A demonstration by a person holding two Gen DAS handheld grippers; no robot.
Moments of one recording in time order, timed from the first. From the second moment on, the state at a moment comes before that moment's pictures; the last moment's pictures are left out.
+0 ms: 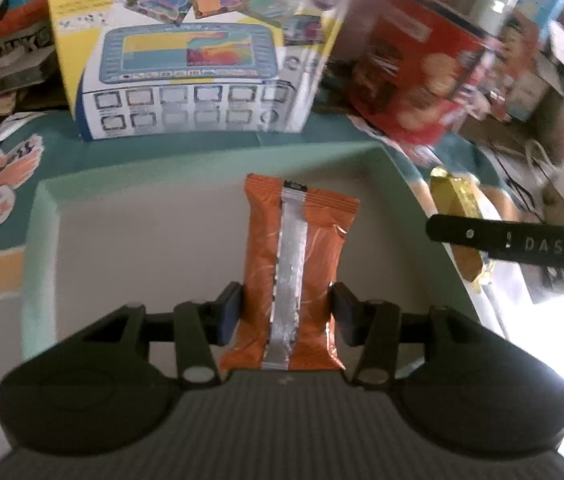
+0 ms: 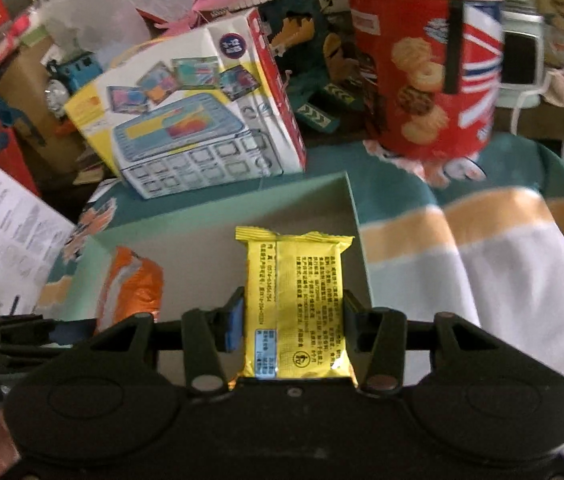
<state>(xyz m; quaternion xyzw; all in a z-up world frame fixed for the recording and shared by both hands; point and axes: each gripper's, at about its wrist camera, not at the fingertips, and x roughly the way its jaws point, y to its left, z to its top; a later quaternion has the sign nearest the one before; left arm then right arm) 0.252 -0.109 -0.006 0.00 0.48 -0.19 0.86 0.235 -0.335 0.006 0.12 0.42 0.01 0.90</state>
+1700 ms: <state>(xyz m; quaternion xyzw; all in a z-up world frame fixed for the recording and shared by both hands) 0.096 -0.076 -0.030 0.06 0.50 -0.18 0.84 0.028 -0.336 -0.032 0.20 0.43 -0.05 0.88</state>
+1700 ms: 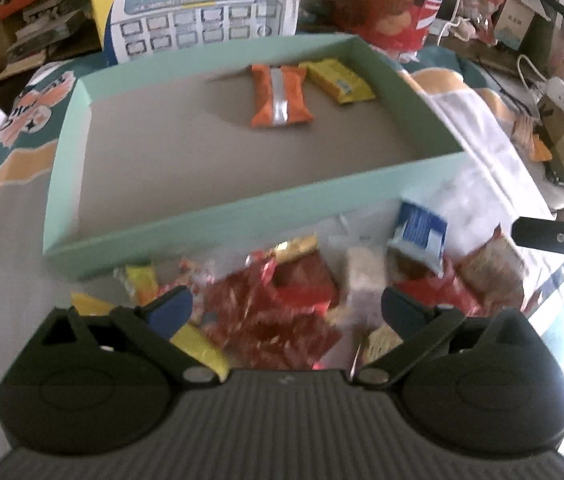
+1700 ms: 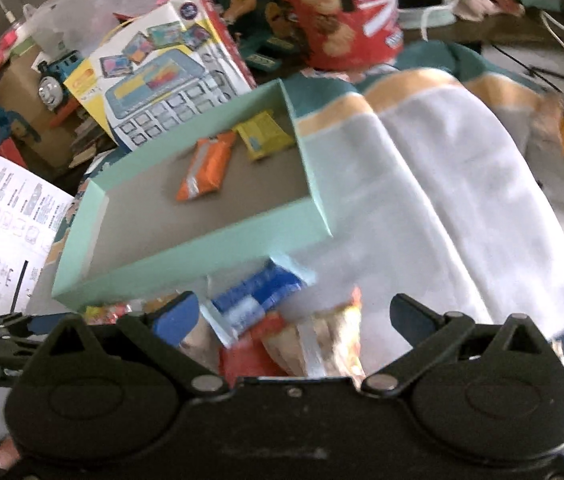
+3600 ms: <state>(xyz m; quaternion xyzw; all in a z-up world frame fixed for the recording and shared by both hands) 0.109 -0.186 -0.041 0.10 0.50 -0.28 0.81 -0.006 -0.365 -0.068 0.28 0.40 -0.08 0.87</state>
